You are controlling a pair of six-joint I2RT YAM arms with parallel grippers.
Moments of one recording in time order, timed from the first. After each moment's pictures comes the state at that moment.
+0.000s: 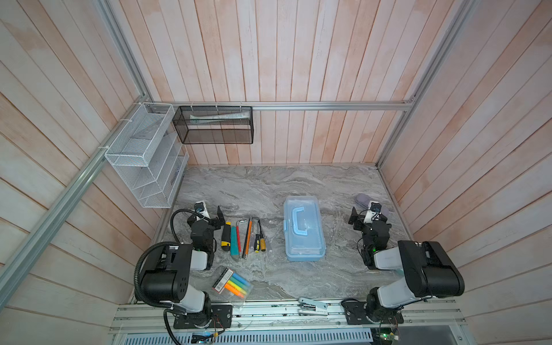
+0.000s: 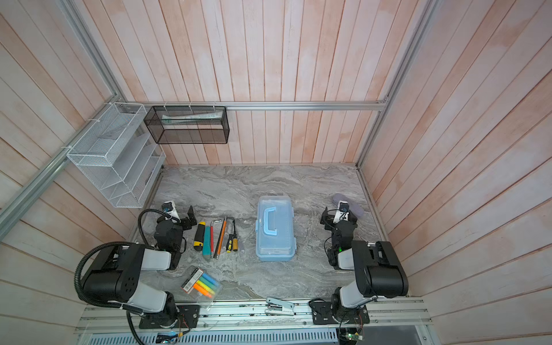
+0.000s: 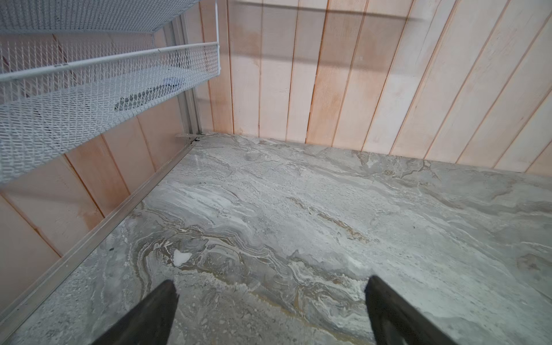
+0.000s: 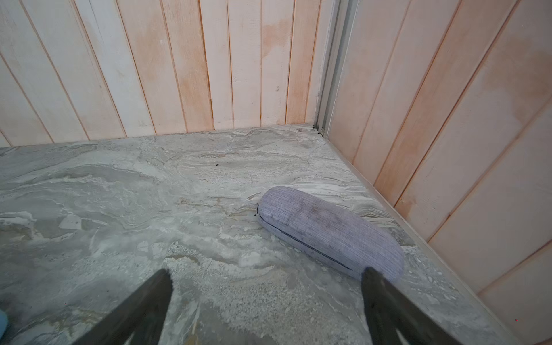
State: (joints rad) left arm 0.00 1.53 0.27 1.09 -0.16 -0.07; right arm 0.00 1.52 0.23 1.14 0.15 0.02
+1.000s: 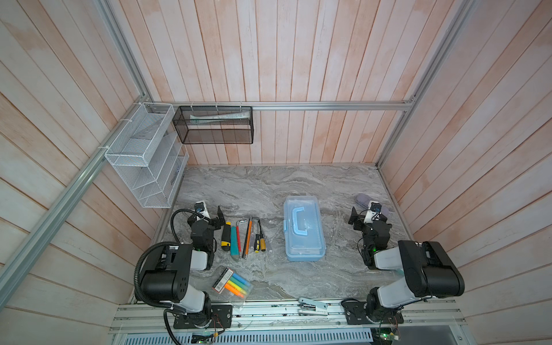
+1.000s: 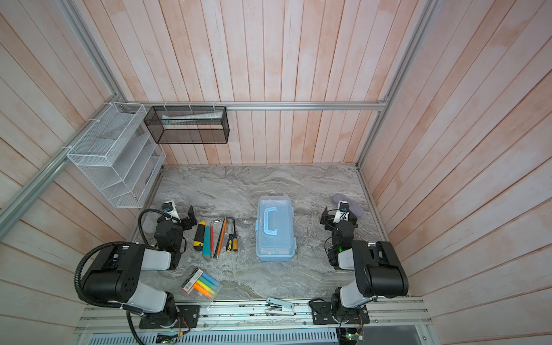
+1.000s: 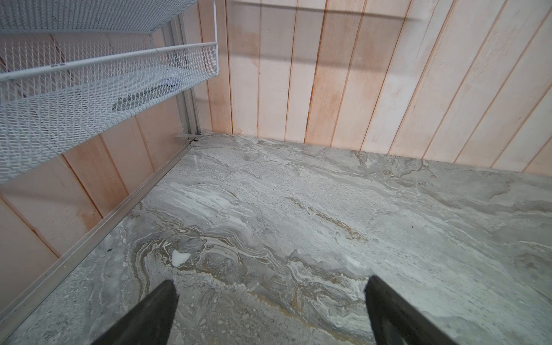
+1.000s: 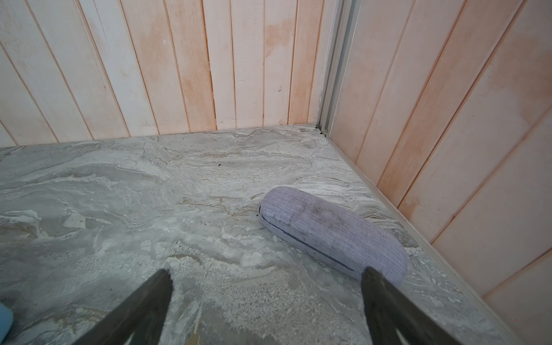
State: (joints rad) left arm 0.00 1.53 0.27 1.09 -0.16 -0.07; right arm -0.01 1.52 0.23 1.14 0.13 0.02
